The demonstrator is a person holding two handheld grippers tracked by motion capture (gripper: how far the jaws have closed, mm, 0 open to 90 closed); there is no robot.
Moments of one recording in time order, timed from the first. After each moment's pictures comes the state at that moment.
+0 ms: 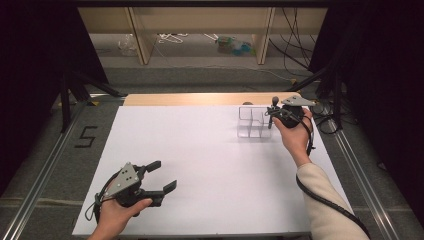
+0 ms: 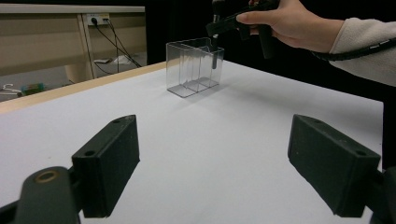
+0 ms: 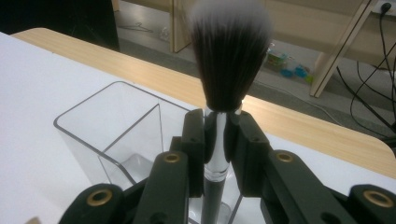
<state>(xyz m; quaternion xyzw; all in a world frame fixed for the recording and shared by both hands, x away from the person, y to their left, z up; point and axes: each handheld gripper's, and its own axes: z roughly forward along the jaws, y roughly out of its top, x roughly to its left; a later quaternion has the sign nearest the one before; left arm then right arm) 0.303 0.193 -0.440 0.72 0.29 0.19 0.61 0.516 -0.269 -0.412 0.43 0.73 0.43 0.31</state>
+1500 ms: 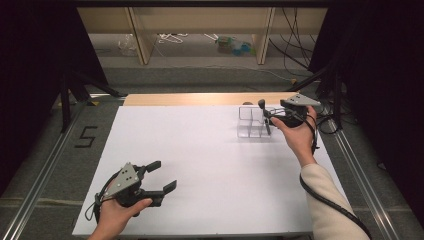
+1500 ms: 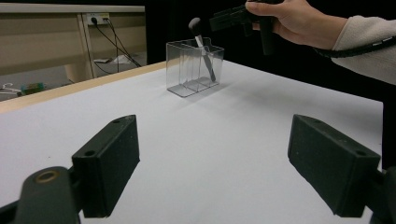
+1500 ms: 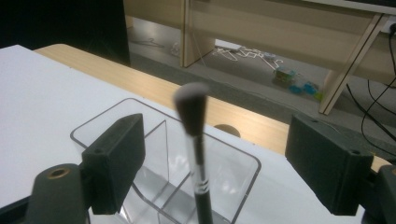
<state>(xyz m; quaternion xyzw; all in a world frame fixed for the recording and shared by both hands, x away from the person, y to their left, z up) 0.303 0.193 -0.440 0.72 0.29 0.19 0.61 0.514 -0.276 -0.405 0.40 0.73 0.47 0.30</state>
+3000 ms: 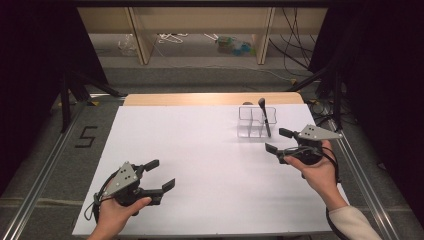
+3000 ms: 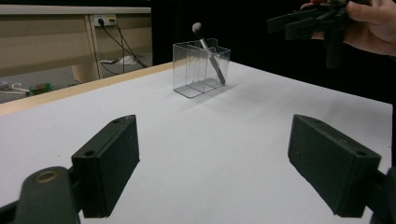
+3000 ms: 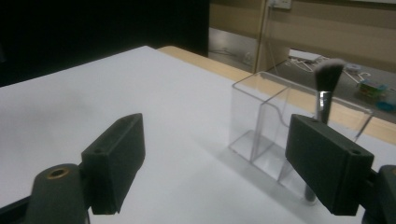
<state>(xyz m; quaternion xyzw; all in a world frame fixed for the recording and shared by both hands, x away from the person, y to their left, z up) 0.305 0.196 -0.440 0.71 0.30 0.19 0.60 0.399 -0.284 -0.403 0.31 0.76 0.54 0.19</state>
